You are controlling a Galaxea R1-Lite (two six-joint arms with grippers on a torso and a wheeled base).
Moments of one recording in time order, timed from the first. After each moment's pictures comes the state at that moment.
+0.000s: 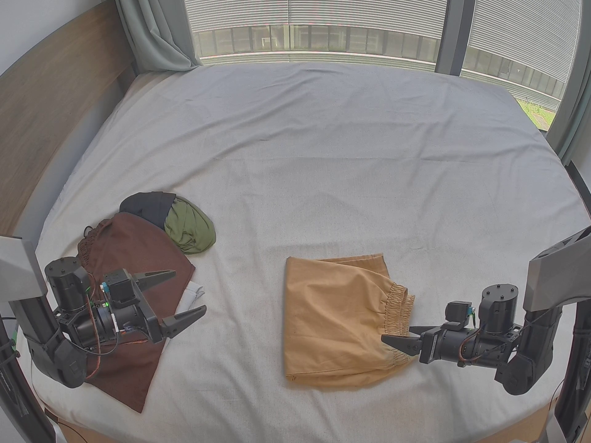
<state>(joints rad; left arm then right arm) -0.05 2.03 -0.24 -1.55 -0.74 0.19 0.34 2.21 -0.20 -1.54 0.40 0.35</state>
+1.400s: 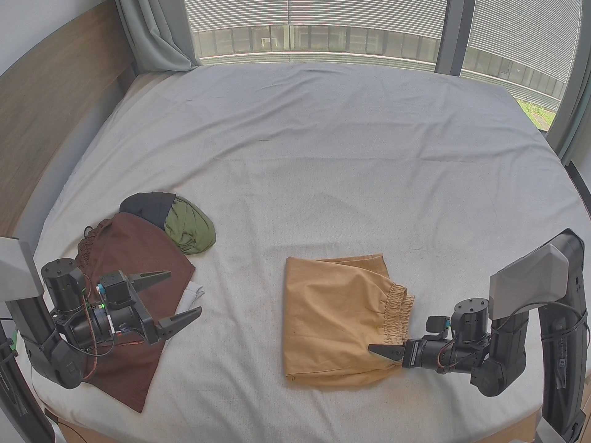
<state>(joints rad) -0.02 2.02 -0.22 -1.55 -0.75 0.21 0.34 2.46 -0.33 -1.54 0.44 0.48</state>
